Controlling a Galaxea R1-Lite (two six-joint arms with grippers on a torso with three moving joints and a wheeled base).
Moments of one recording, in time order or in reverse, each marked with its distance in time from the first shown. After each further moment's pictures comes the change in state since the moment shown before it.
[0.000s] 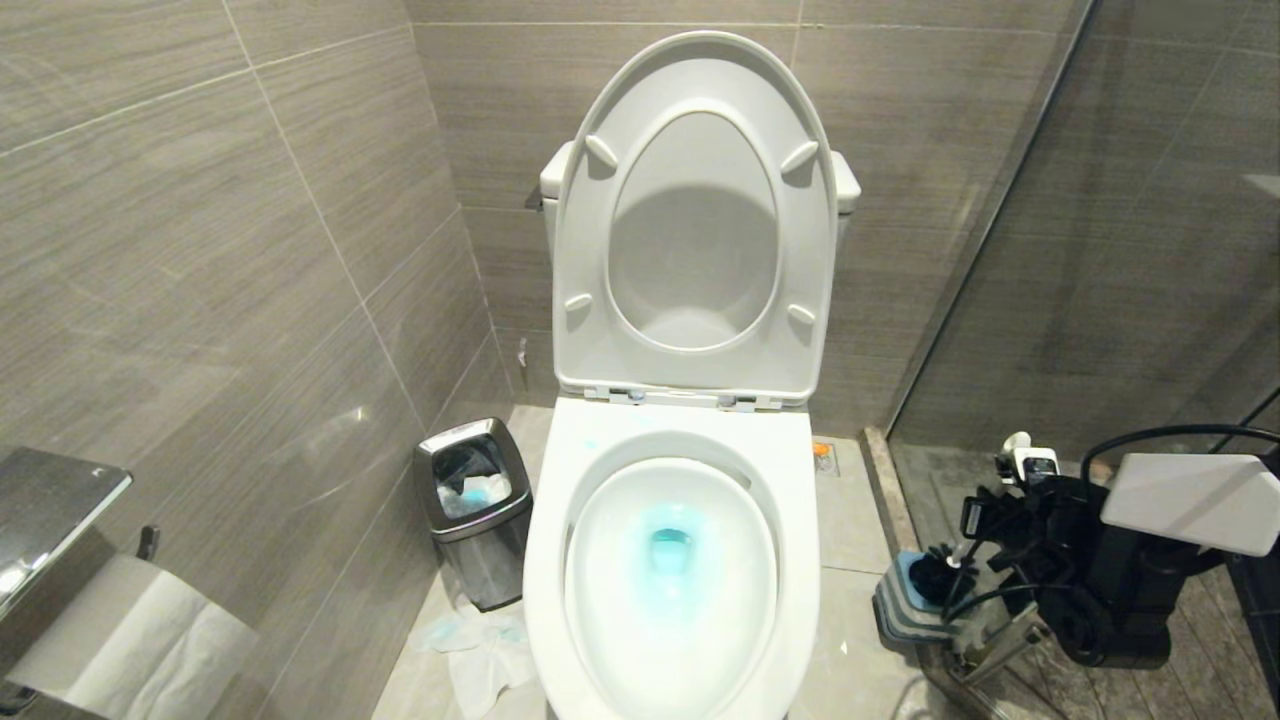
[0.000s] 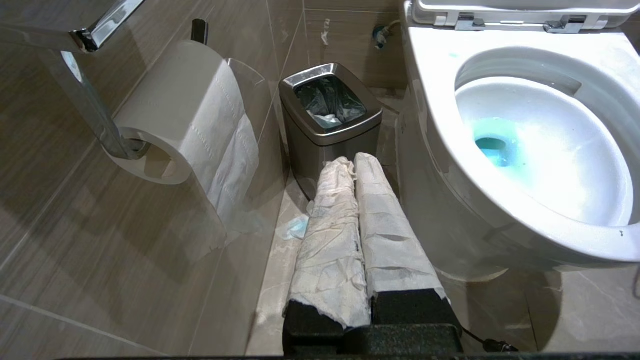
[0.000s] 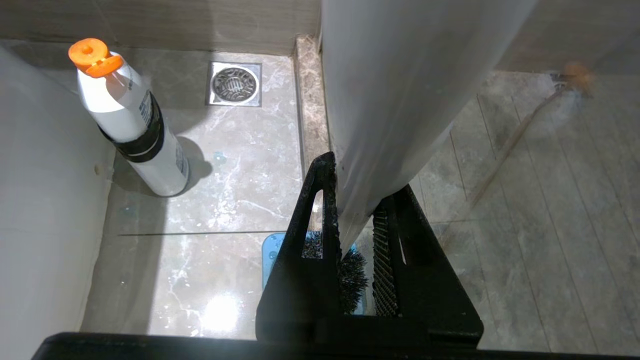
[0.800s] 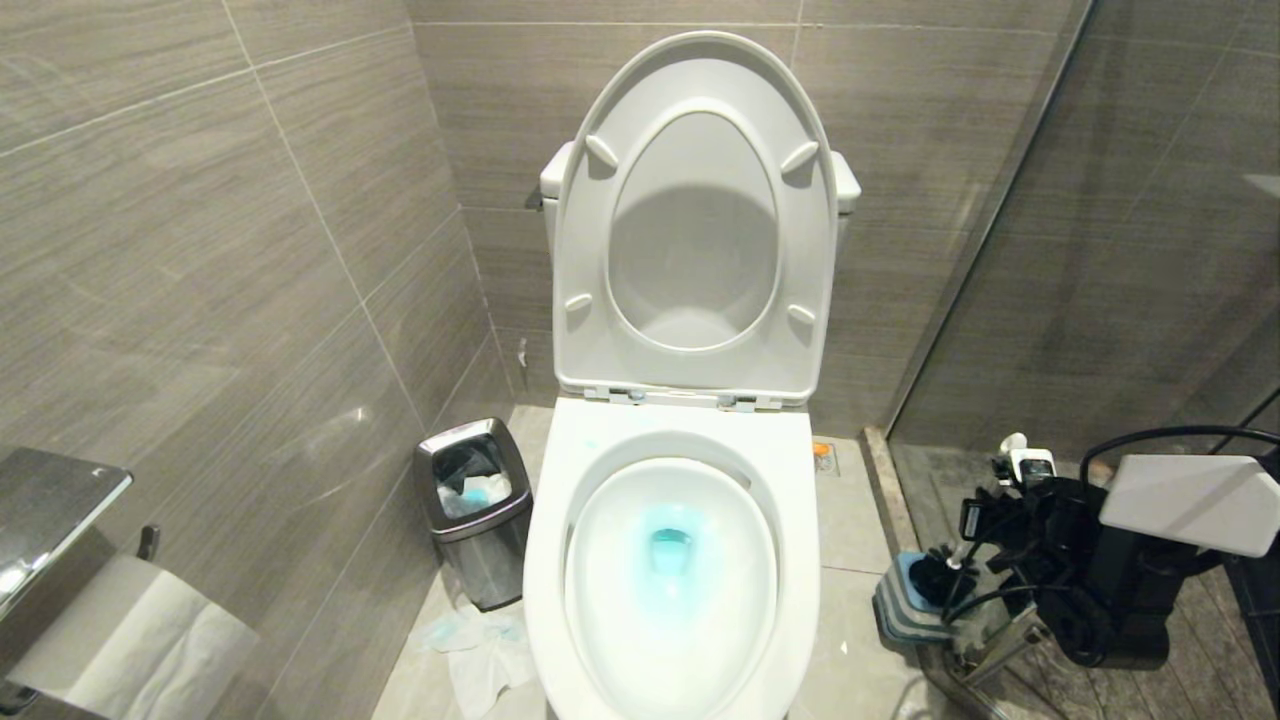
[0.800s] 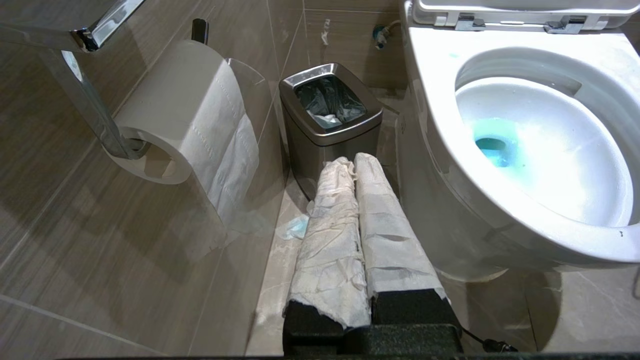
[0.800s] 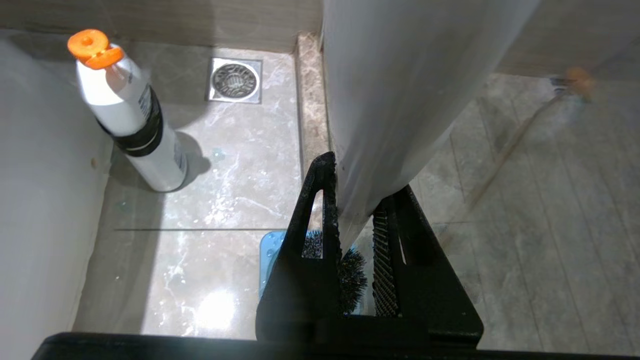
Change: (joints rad) left arm 0.000 0.000 0.000 0.000 0.000 0.000; right arm 0.000 0.007 -0.002 0.000 0.012 -0.019
